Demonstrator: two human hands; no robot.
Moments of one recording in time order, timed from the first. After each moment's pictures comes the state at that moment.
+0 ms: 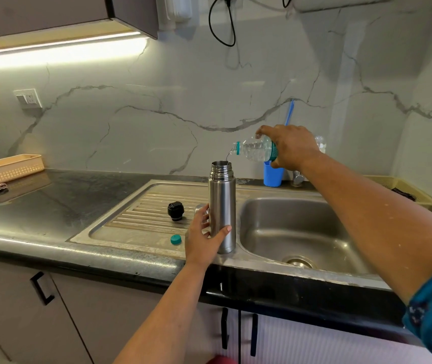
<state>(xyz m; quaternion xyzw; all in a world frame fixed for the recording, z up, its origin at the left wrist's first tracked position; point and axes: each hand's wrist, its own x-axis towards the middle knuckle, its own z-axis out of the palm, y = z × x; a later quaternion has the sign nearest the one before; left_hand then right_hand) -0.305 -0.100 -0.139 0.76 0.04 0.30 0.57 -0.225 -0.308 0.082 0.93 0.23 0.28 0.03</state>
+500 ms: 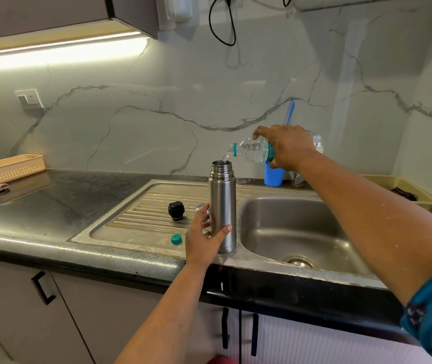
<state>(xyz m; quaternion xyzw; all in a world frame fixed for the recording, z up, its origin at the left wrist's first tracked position) -0.305 -0.100 -0.138 0.77 0.05 0.30 0.57 -0.223 -0.302 0.081 0.93 0.24 0.29 0.06</state>
